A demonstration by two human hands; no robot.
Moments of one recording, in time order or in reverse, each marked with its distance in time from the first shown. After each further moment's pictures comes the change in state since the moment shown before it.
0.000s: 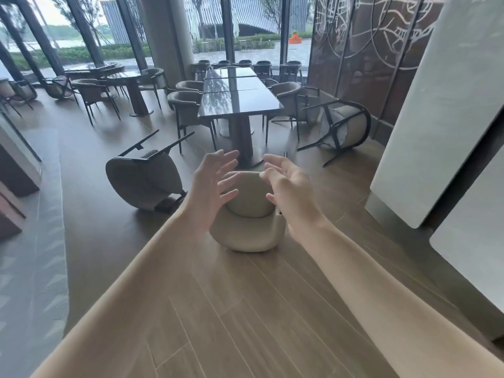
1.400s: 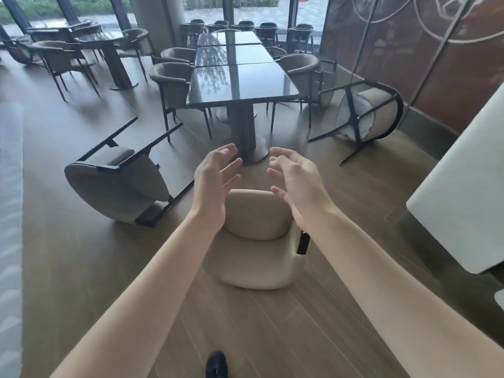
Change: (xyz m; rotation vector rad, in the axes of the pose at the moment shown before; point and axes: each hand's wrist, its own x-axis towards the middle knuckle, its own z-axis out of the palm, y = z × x) left_hand 0.498 -0.038 -0.078 -0.171 0.197 0.040; right_hand 0.493 0.077 0.085 0.067 0.042 0.174
